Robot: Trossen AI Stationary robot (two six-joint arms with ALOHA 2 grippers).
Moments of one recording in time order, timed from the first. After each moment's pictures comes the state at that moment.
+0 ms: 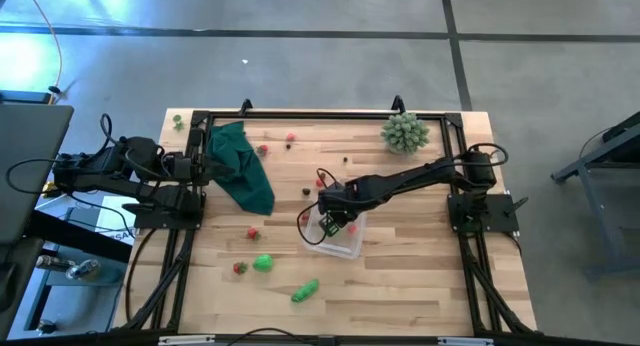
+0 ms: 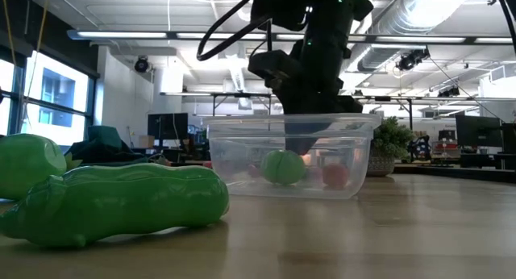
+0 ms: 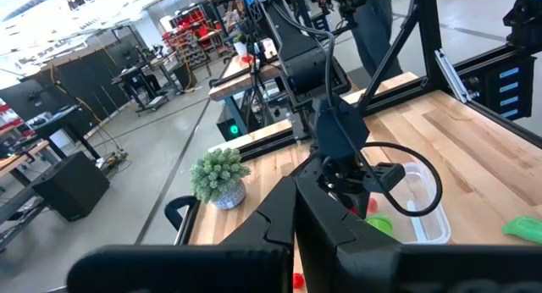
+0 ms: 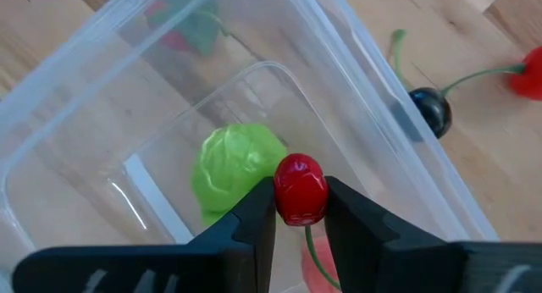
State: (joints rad) left arm 0.00 0.46 0.78 -0.47 -0.17 0.39; right arm 0.09 1.94 1.39 -0.73 0.04 0.91
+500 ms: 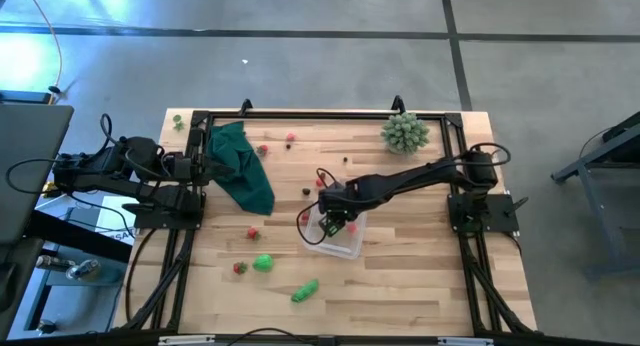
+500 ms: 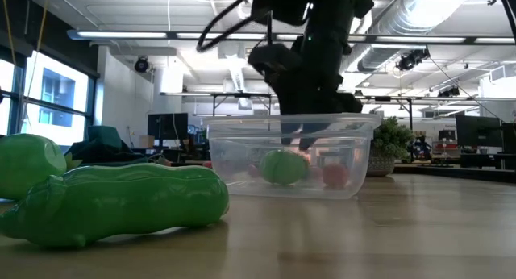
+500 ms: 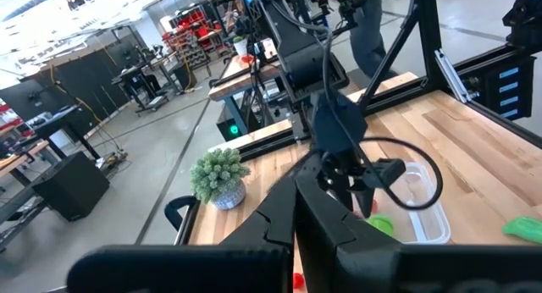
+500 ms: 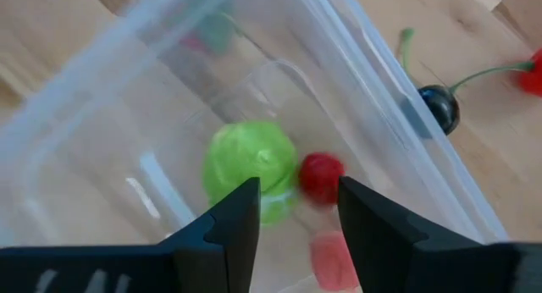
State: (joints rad) left arm 0.00 0.46 0.78 -0.47 -0.17 0.39; right arm 0.09 1.92 1.39 -0.72 0.03 0.92
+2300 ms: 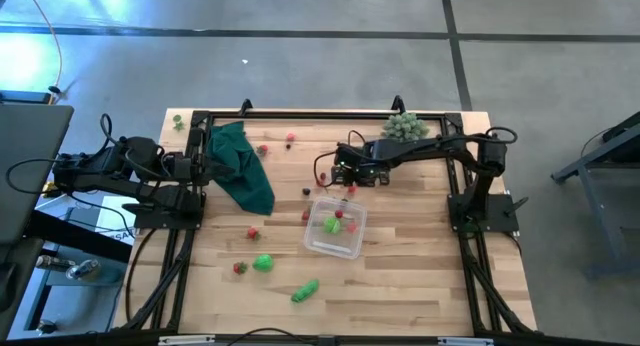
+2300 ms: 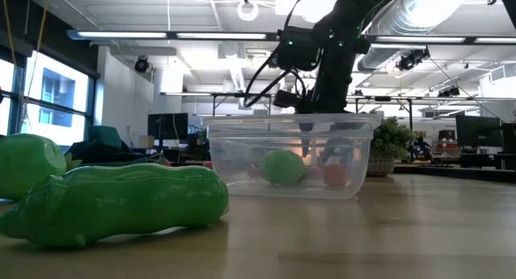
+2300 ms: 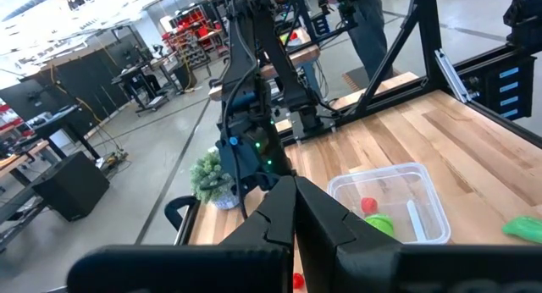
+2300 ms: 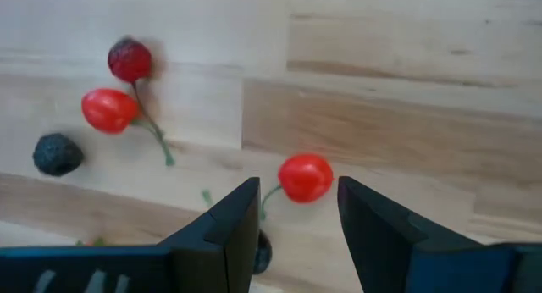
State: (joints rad) left arm 0.00 0.46 0.78 -0.47 -0.17 0.39; right arm -0.22 1.83 1.21 -0.67 -0.01 1.27
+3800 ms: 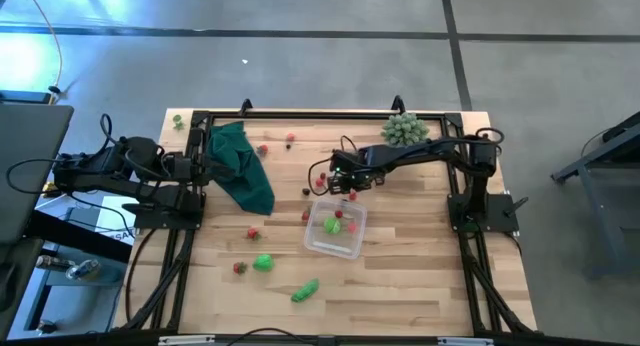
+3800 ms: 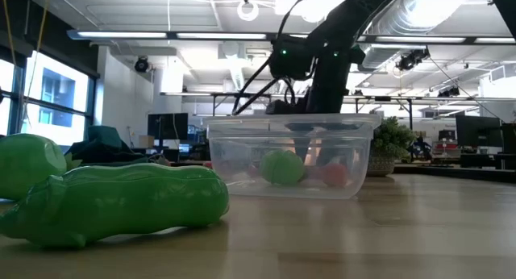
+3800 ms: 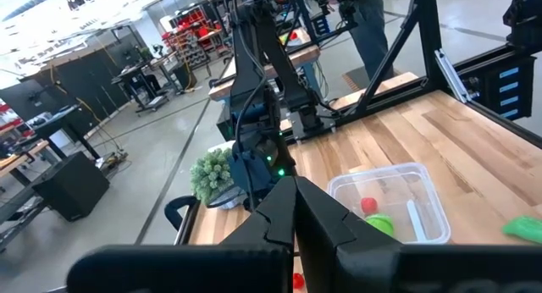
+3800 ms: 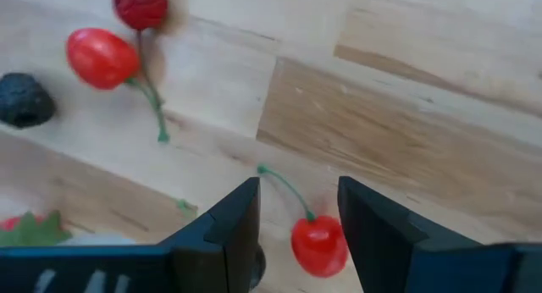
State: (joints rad) left arm 0.00 0.46 0.78 -0.47 -0.17 0.39; right arm -0.20 1.89 1.22 -0.61 -0.03 1.06
